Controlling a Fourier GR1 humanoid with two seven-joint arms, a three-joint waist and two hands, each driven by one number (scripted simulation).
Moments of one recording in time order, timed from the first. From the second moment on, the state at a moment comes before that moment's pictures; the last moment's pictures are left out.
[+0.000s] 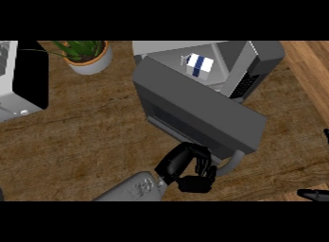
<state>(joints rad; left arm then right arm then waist) -0.58 0.03 -1.01 -0.98 0.32 0.32 -0.27 0.05 -0.46 -0.13 -1.09 -0.32 0.31 -0.86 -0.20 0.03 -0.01</state>
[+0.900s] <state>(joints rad) -0.88 0.01 -0.95 -0.89 0.51 0.45 -0.27 -0.05 -0.52 -0.08 -1.21 -0.38 0.37 -0.76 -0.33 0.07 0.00</state>
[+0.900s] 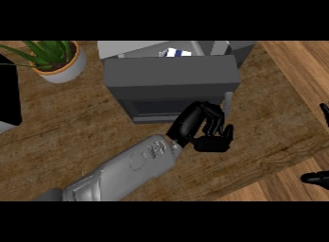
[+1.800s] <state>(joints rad) -1.04 0.04 -0.91 -0.74 0.63 0.52 -0.25 -0.15 -0.58 -0.01 -1.30 -0.47 0.49 -0.64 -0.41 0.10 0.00</state>
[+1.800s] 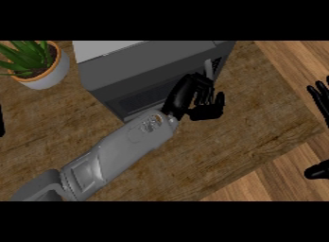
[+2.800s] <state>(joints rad) -1.04 0.06 -0.92 -0.72 0.72 0.60 -0.28 -0.24 -0.66 0.18 -1.58 -0.44 0.60 -0.53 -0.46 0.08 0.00</state>
